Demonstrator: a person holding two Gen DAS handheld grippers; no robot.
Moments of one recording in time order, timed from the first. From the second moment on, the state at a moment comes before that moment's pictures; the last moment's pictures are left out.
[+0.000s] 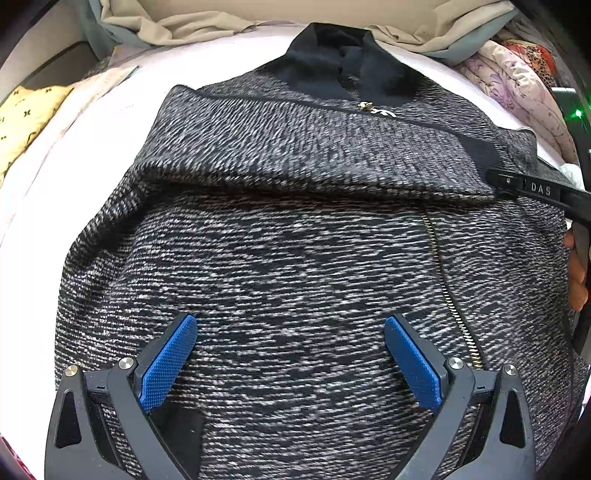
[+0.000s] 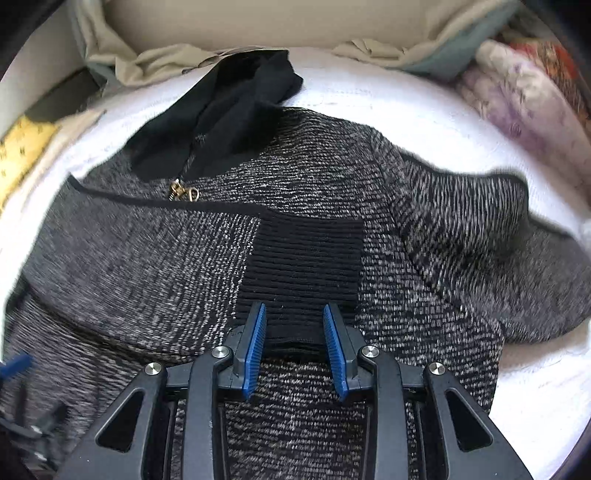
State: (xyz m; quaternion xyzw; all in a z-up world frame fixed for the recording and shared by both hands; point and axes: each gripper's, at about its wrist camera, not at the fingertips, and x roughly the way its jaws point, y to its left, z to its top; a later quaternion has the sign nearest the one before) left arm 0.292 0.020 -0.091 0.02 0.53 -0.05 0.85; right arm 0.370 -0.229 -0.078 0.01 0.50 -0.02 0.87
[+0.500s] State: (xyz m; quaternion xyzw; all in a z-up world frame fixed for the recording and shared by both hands) left arm 0.285 0.020 -0.101 0.03 0.48 -0.05 0.87; right arm 0.339 -0.338 -0.036 0.17 0.46 -0.09 0.87
